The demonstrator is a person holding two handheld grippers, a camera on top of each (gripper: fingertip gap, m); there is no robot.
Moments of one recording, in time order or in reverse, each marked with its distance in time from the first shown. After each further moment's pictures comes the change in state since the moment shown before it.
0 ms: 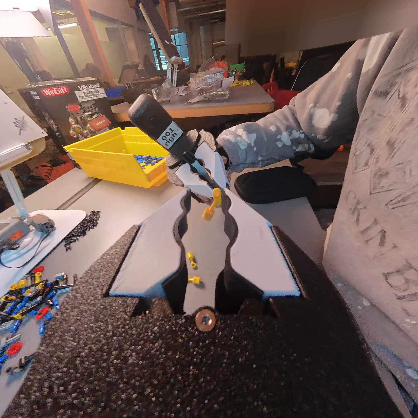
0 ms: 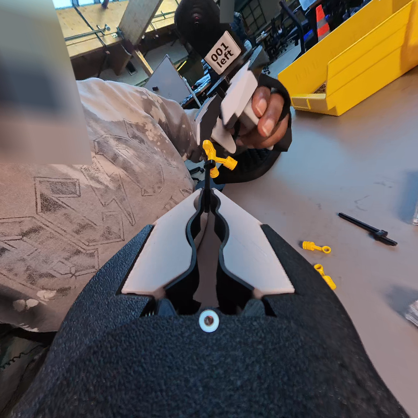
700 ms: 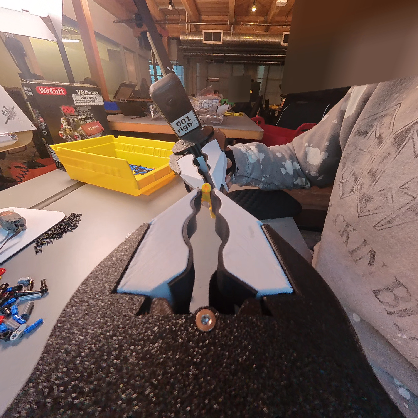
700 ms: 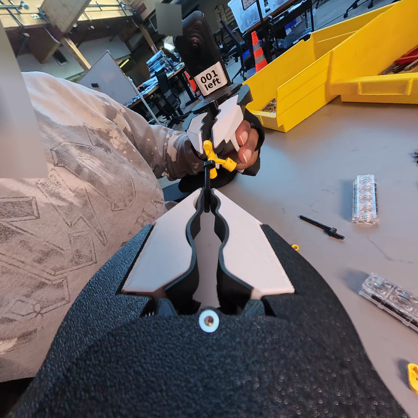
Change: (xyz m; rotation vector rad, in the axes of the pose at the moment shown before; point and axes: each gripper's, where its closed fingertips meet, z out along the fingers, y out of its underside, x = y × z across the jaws) left arm -0.006 0.000 -0.001 0.119 0.033 -0.123; right arm 0.006 -0.014 0.000 0.020 0.251 -0.091
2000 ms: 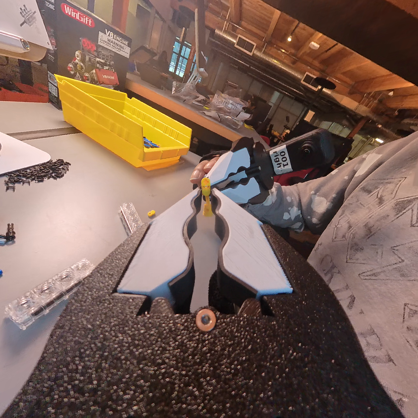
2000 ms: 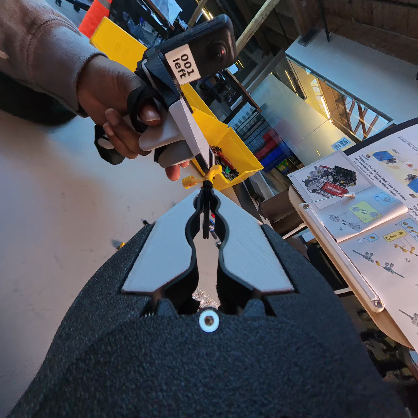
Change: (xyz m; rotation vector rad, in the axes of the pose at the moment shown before) left arm -0.039 0.016 0.006 -0.010 -0.061 -0.360; right arm 0.046 -0.019 -0.001 -0.040 0.793 -1.088
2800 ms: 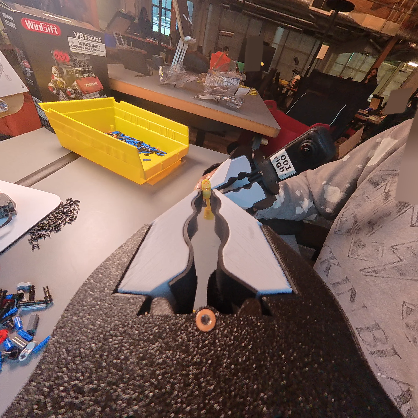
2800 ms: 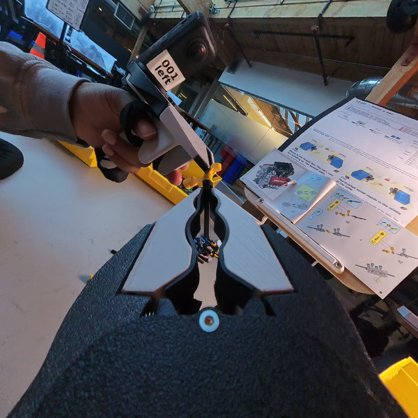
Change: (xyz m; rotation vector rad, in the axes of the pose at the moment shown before) left arm 0.008 -0.045 0.040 -0.161 0.016 0.172; right arm 0.047 -0.010 -0.029 0.118 0.252 0.141
